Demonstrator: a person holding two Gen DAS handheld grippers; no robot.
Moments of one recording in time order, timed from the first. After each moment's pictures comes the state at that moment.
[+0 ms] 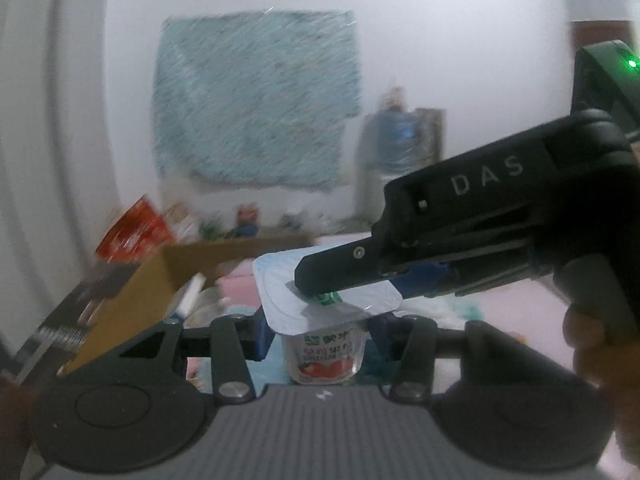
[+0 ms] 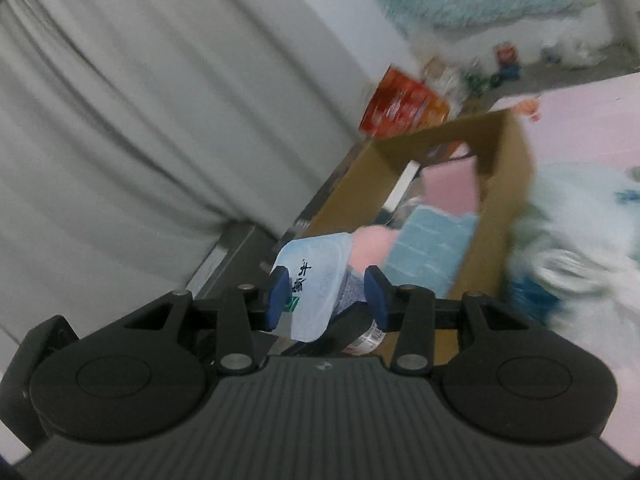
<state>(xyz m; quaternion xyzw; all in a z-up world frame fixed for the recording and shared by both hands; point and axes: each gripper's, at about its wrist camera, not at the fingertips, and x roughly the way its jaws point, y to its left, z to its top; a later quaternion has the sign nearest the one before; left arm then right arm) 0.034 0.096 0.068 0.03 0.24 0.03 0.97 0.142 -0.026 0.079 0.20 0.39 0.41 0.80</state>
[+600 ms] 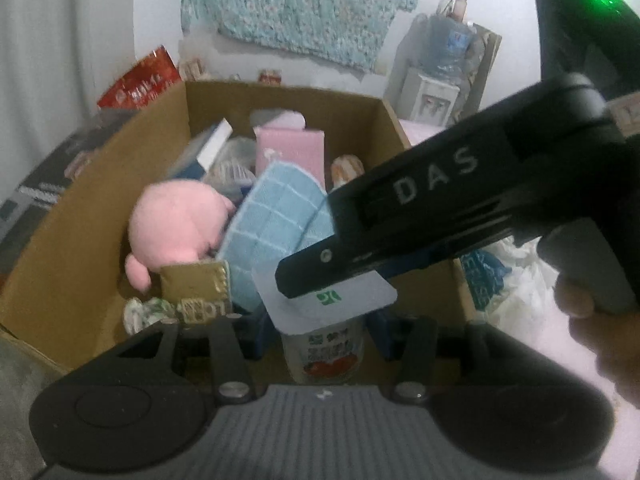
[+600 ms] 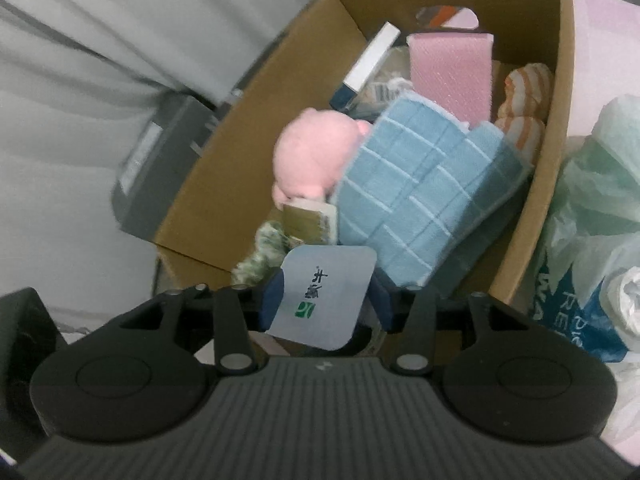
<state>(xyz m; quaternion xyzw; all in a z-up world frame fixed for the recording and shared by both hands) 0.080 0.176 -0.002 -0.09 0.41 0.04 0.91 0.213 0.078 0.014 0.06 0.57 0.37 0.73</state>
